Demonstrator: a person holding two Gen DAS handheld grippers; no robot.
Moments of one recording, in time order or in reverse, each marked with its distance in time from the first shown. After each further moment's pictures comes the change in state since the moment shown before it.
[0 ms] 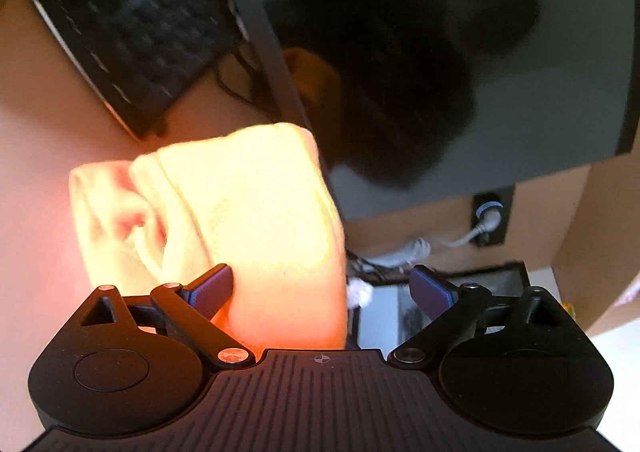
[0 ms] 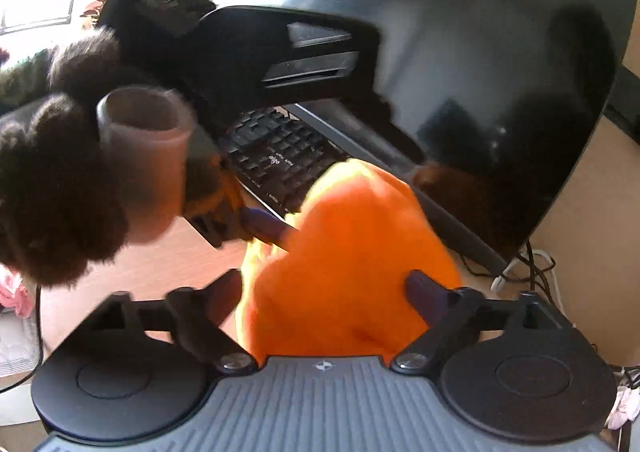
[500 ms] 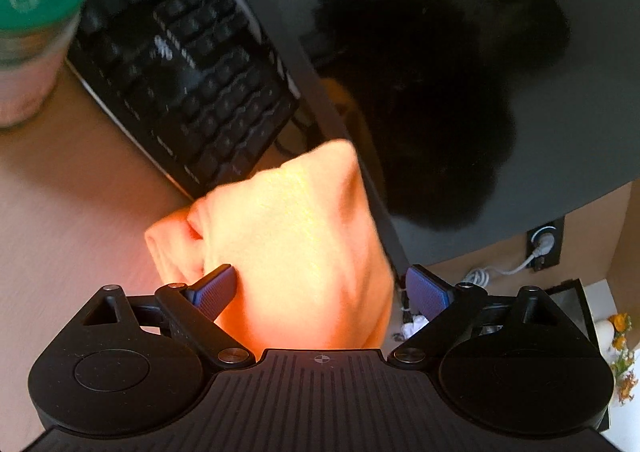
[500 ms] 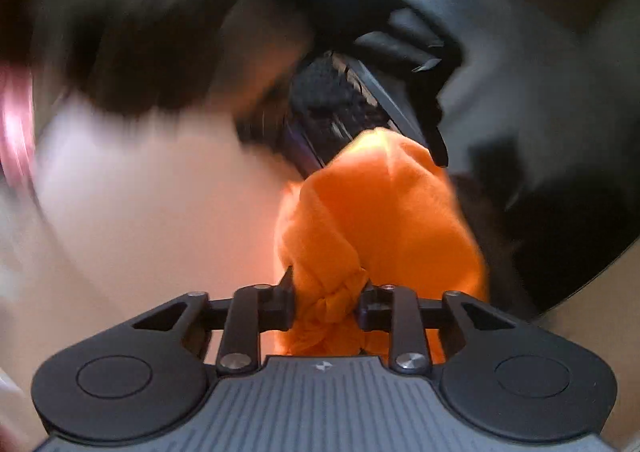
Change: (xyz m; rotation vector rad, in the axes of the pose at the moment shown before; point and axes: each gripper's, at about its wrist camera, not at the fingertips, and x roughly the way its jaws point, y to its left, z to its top) left arm -0.038 0.018 0.019 0.078 -0.153 0.184; right arm 0.019 -0.023 -0.007 -0.228 0.010 0.191
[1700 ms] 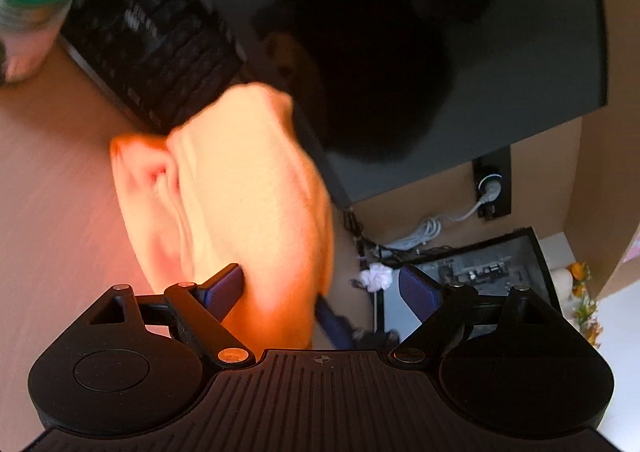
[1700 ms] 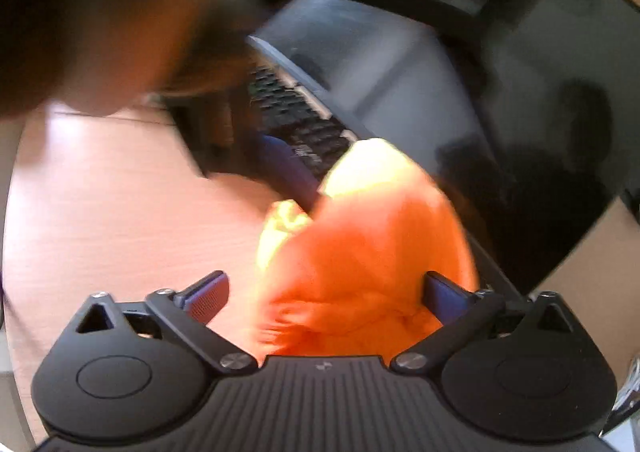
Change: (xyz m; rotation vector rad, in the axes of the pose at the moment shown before) left arm -0.055 -0.017 -0.038 0.051 0.057 -0.079; right arm 0.007 -0.008 -0.001 0.164 -0.007 -0.239
